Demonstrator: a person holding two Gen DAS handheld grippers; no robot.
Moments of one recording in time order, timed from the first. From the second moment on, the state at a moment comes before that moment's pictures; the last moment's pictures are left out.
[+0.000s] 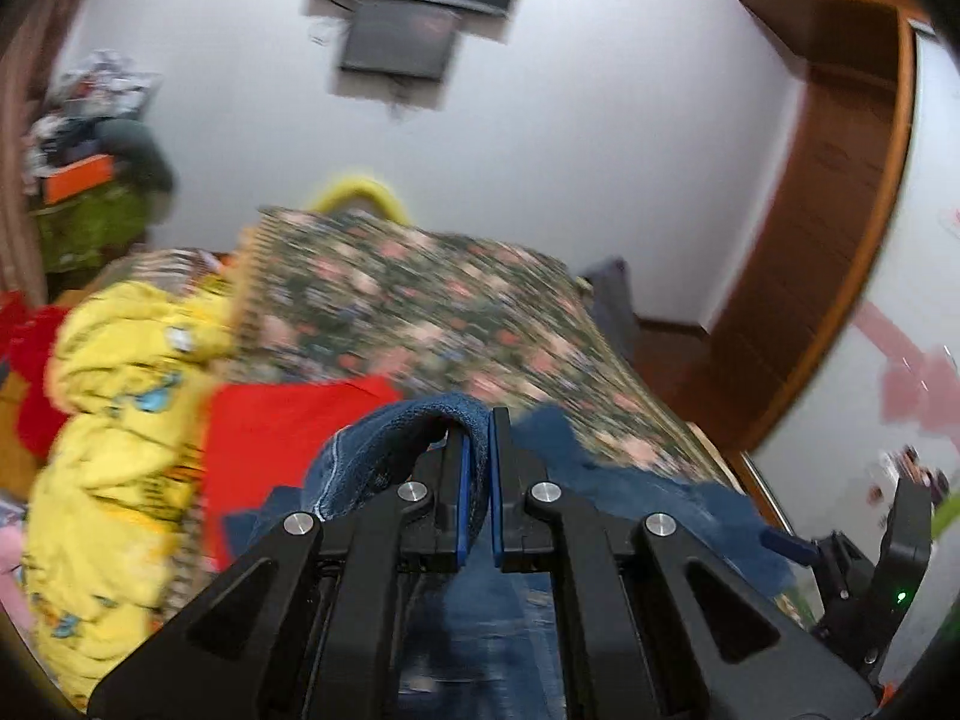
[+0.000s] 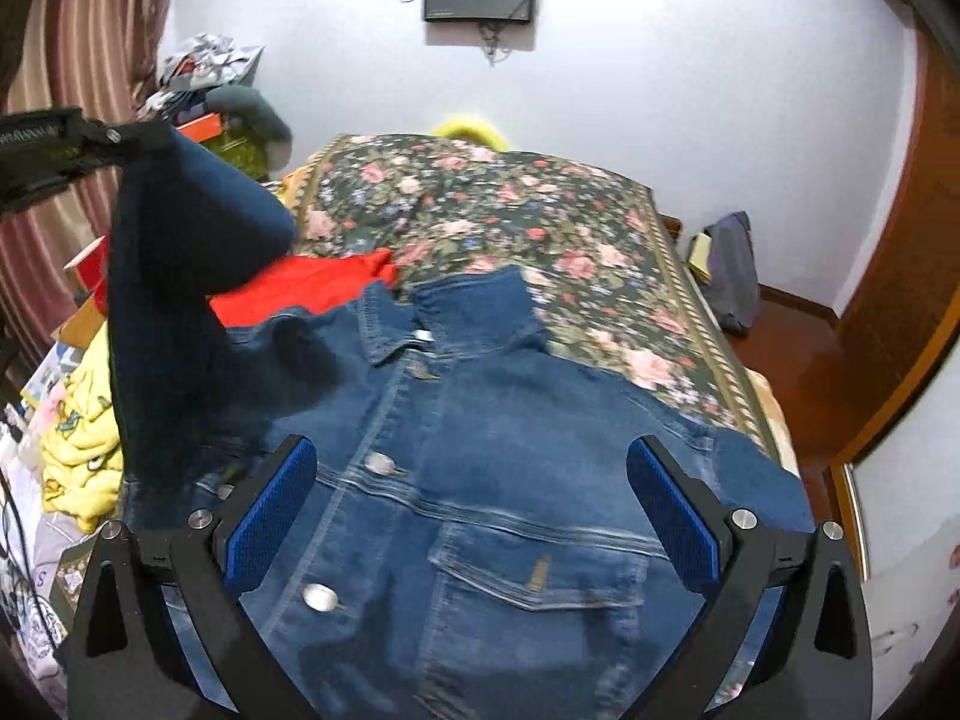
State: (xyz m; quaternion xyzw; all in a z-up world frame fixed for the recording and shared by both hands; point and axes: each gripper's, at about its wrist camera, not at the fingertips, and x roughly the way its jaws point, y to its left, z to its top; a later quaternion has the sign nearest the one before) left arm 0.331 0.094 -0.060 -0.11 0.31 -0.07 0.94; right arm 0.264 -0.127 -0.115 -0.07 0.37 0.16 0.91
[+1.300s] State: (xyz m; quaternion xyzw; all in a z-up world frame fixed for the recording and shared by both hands) left arm 0.285 0.125 -0.201 -0.04 0.48 -0.02 0.87; right arm 0.270 -0.083 -0.143 -0.14 0.42 0.26 0.86
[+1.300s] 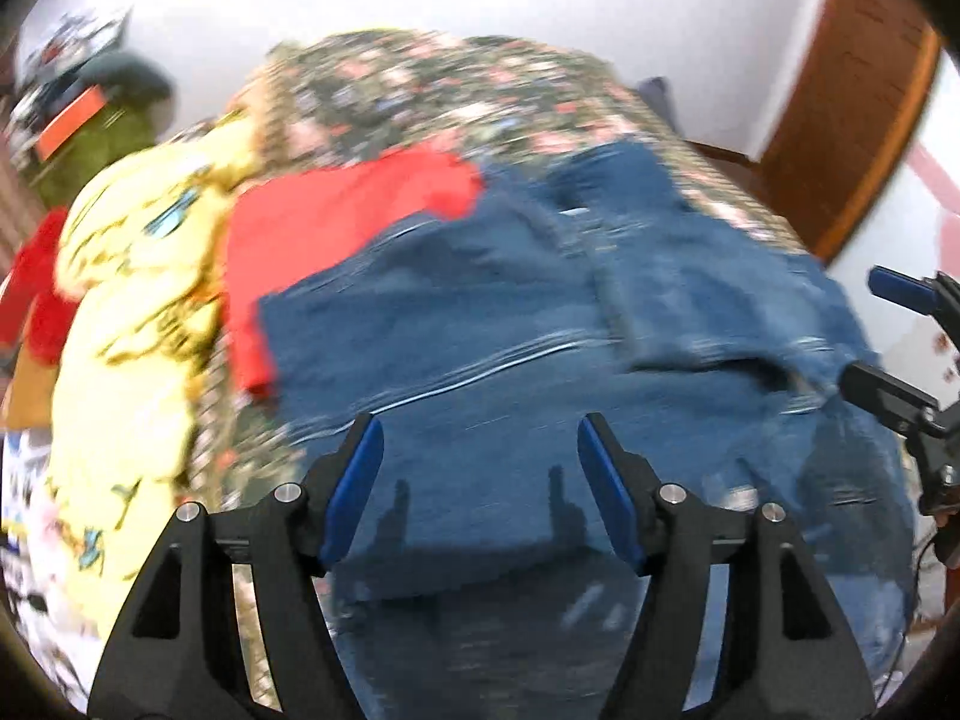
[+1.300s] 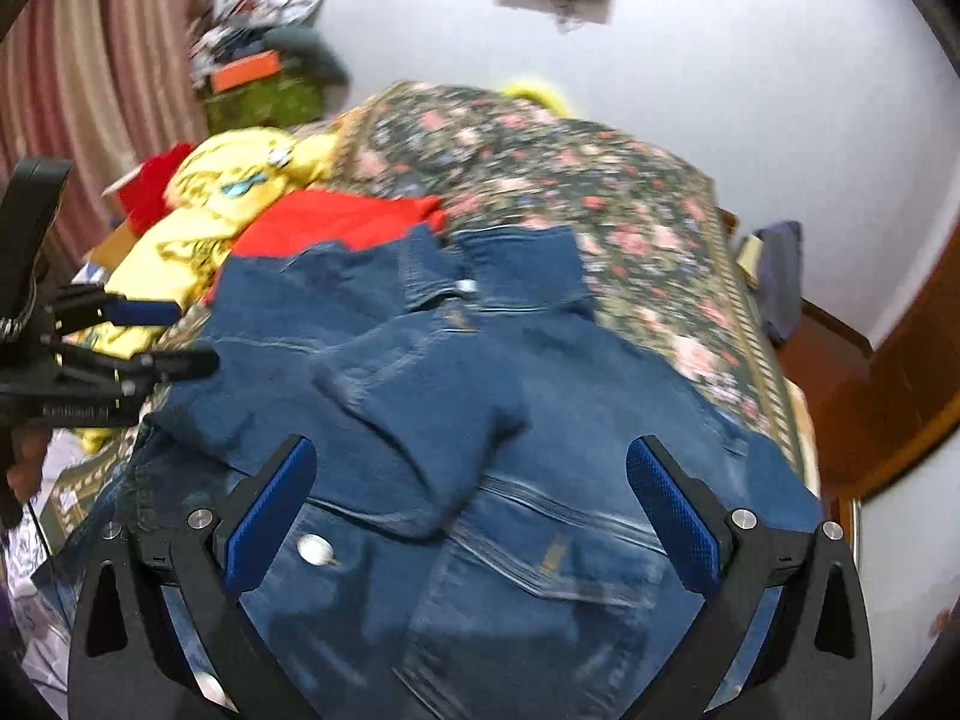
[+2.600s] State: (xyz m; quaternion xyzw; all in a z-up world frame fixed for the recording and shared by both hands) left arm 0.274 0.156 -0.303 -0.04 0.57 0.07 0.82; right arm 0.306 -0.156 -0.138 0.01 0.42 0.23 0.88
